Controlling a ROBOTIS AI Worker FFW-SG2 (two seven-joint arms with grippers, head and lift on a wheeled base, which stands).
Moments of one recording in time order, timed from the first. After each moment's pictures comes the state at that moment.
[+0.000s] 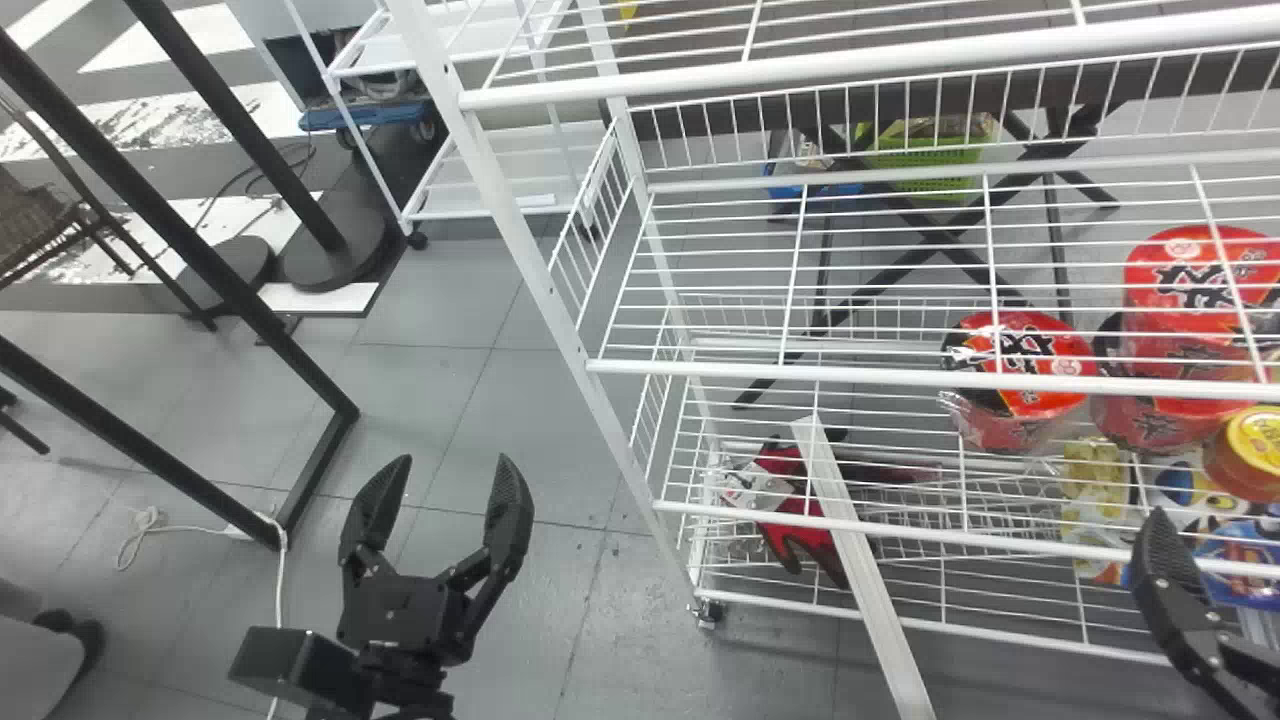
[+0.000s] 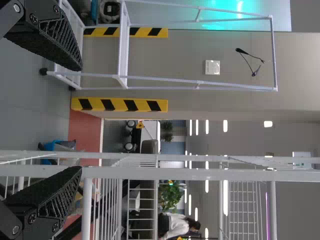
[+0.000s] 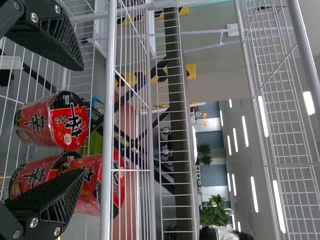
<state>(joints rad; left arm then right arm) 0.67 0.10 0.25 -1.74 0.27 -0.55 -0.19 0.73 0.00 0.03 -1.98 -0.06 -0.24 0.23</state>
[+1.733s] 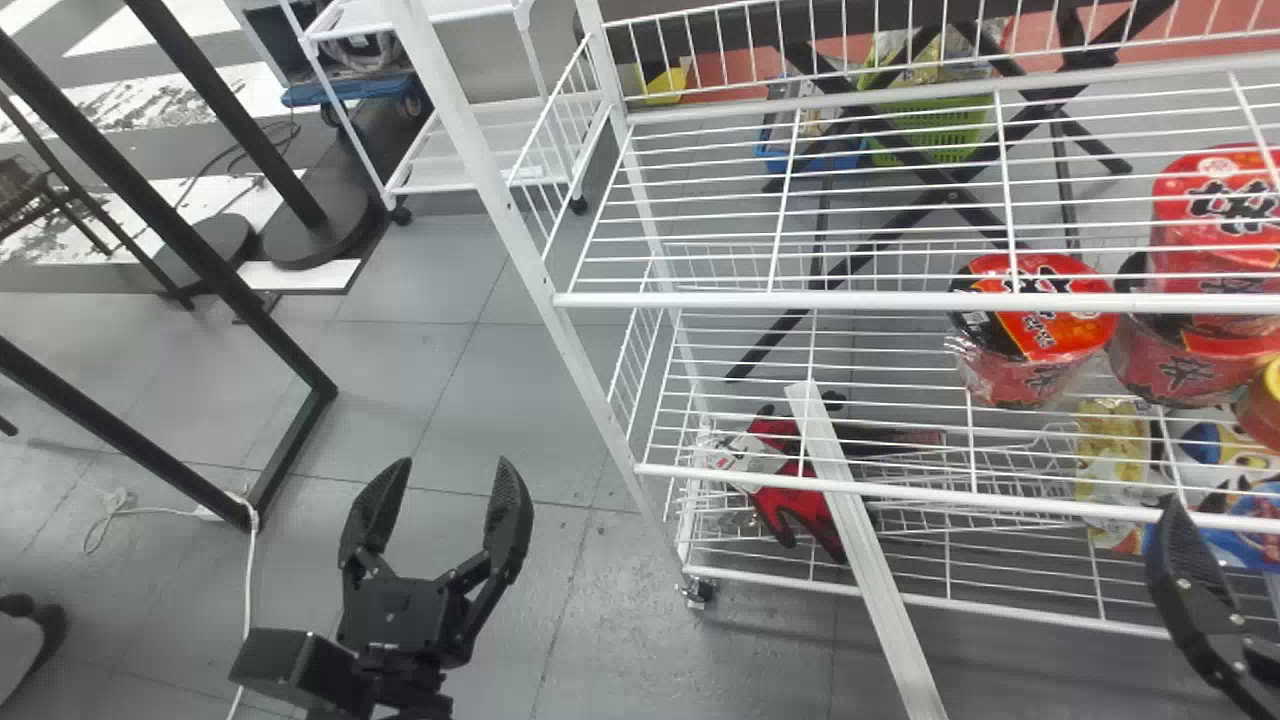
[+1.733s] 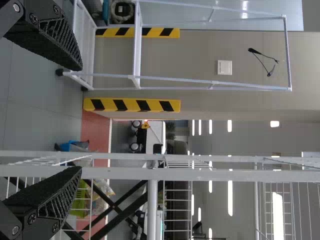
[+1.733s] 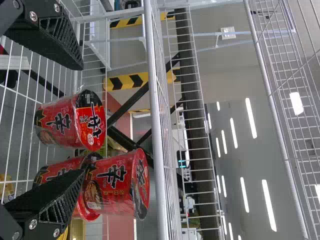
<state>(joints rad) 0.67 0.10 0.25 -1.73 0.27 -0.55 -0.19 0.73 0.00 0.01 -1.96 -0.11 -0.32 0.28</state>
